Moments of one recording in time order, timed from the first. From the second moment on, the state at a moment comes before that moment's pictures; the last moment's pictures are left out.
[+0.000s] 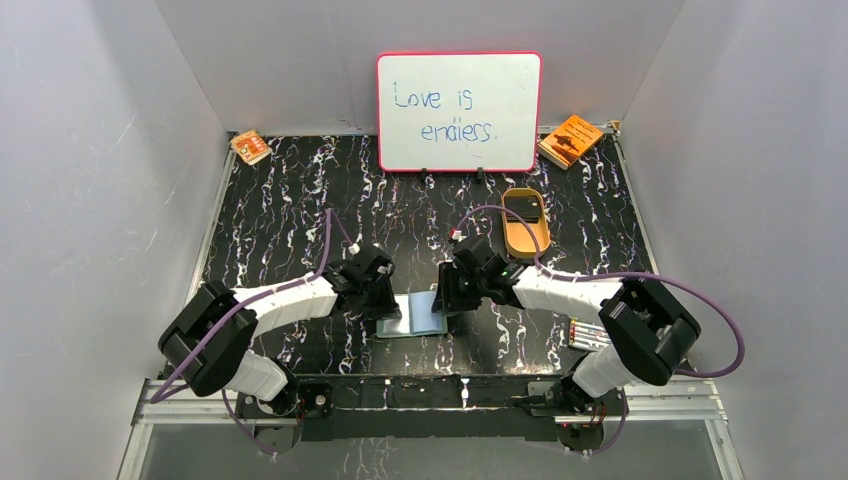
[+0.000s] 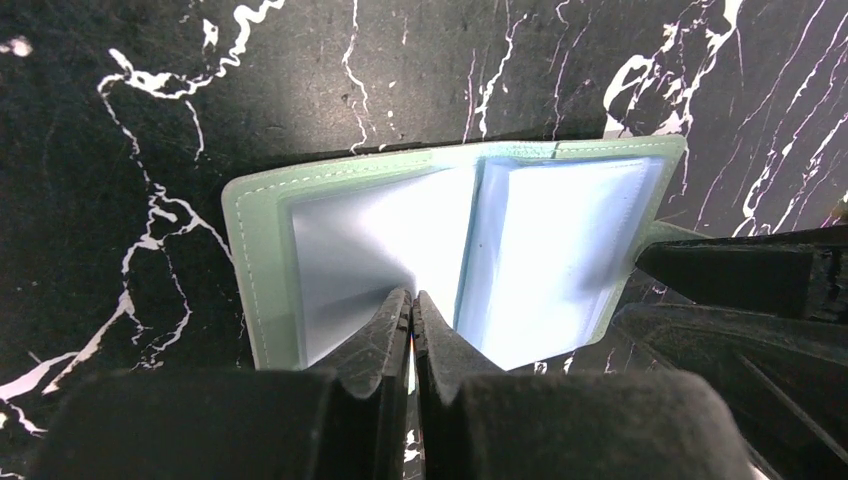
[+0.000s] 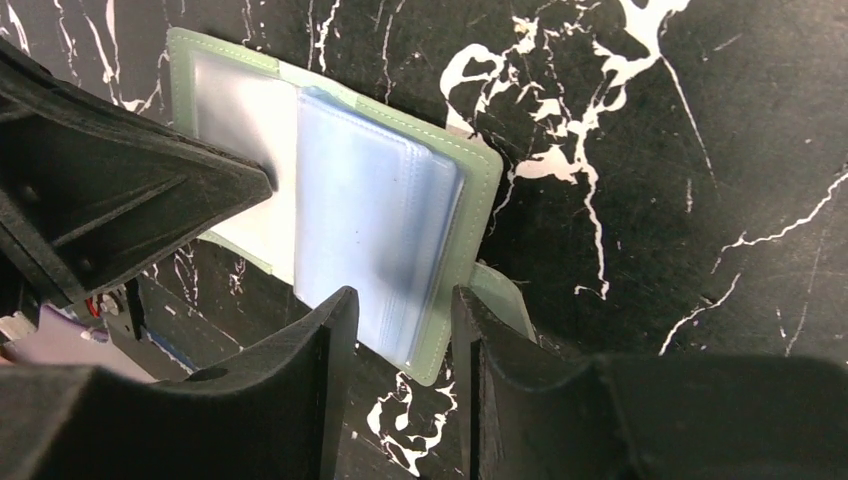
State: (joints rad) left arm -0.75 1.43 0.65 -0.28 0.06 -0.95; right arm 0.84 1.47 0.74 -0.19 -0.20 0.71
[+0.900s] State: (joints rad) left arm -0.75 1.42 0.61 -0.17 0.09 -0.94; right arm 0.85 1.56 0.79 -0.22 -0.20 0.70
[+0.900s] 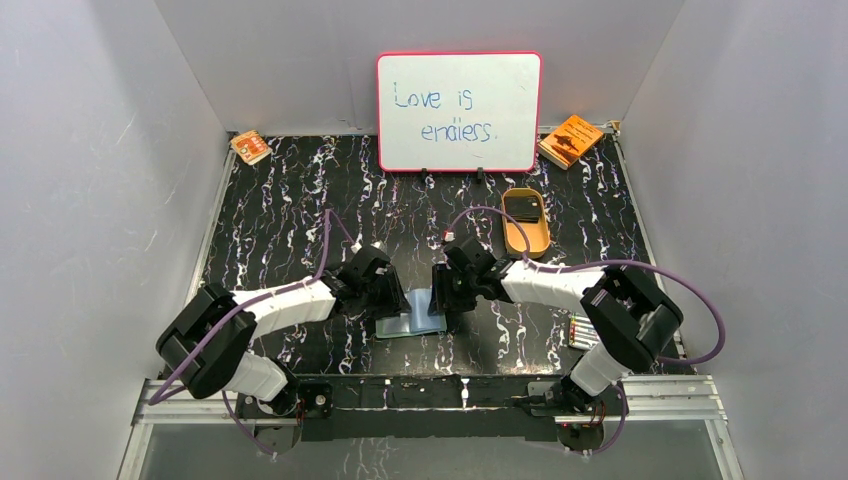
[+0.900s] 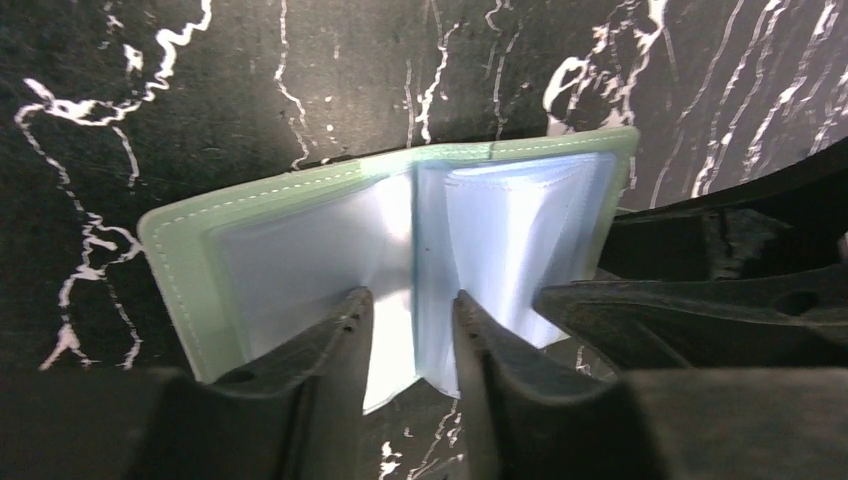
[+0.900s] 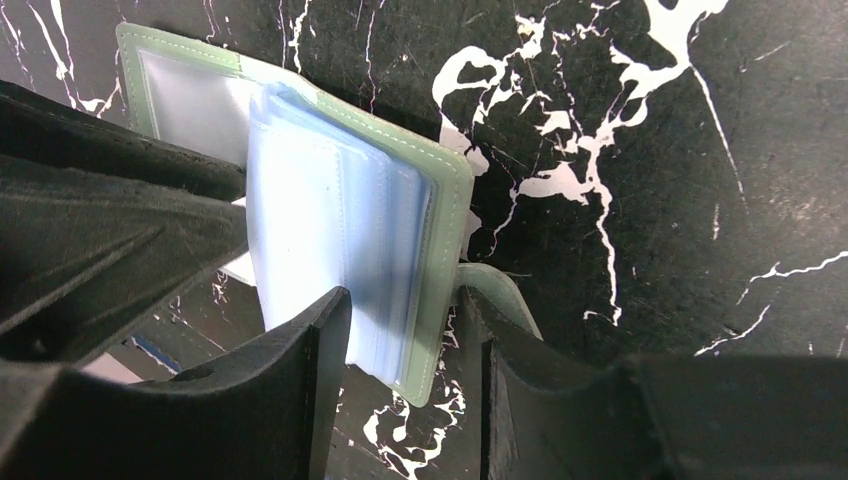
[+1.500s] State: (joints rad) left arm -0.75 1.38 0.60 -0.13 0.10 -0.95; right arm 0.86 1.58 0.80 -0.23 -0.20 0.70
